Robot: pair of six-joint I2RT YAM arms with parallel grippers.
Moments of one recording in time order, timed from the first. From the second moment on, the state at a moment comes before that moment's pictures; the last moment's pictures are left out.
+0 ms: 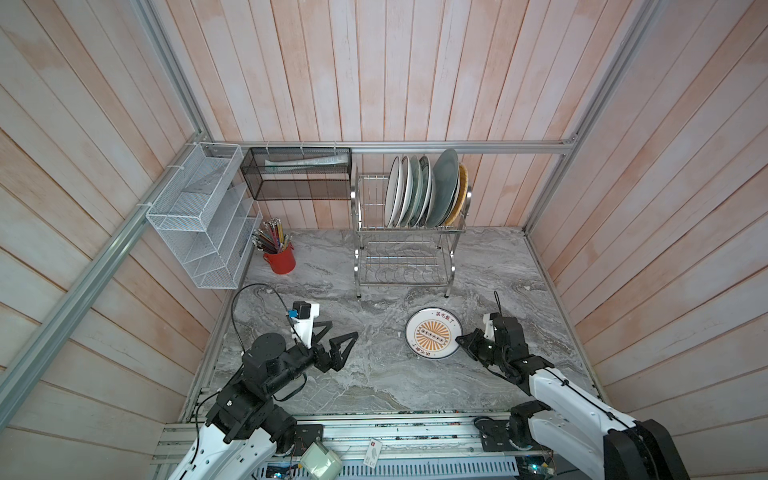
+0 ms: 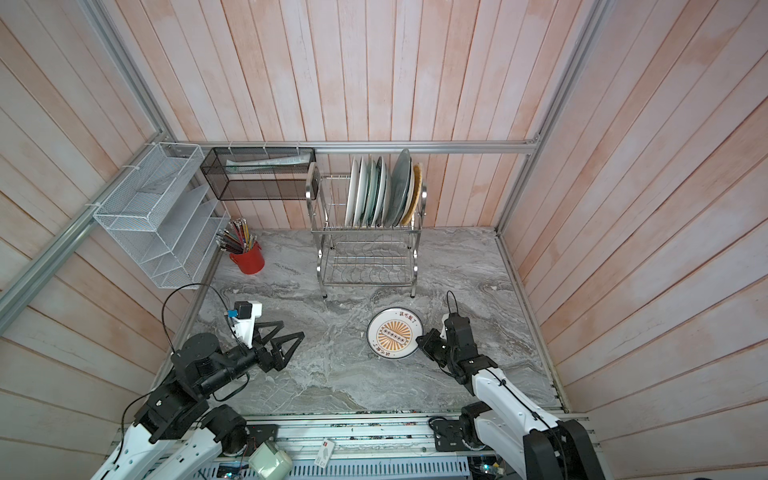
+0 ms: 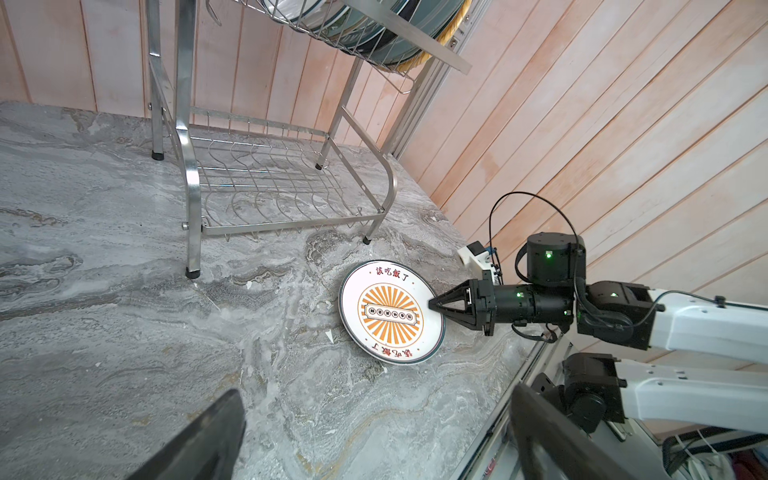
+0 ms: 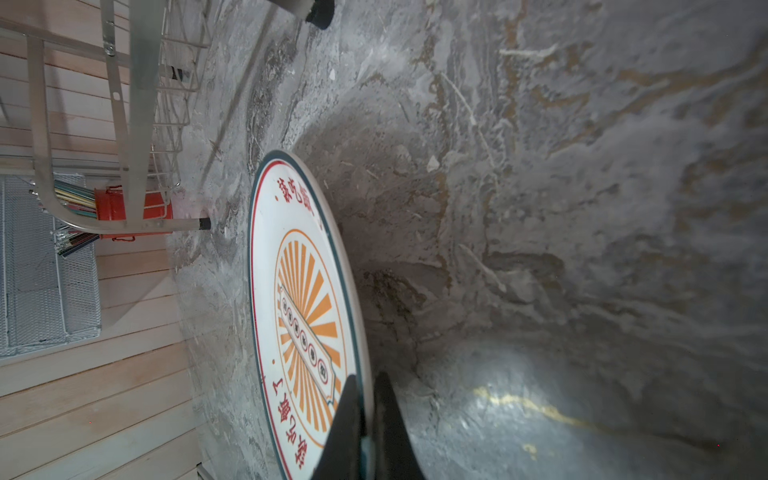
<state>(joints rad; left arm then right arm) -0.55 0.41 0.58 -0.42 0.25 -0.42 0.29 0.95 0.28 -0.07 -0.33 0.99</state>
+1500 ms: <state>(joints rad) -1.28 1.42 0.74 0.39 -0.32 0.79 0.38 0.75 0.62 -0.50 -0.14 1.24</state>
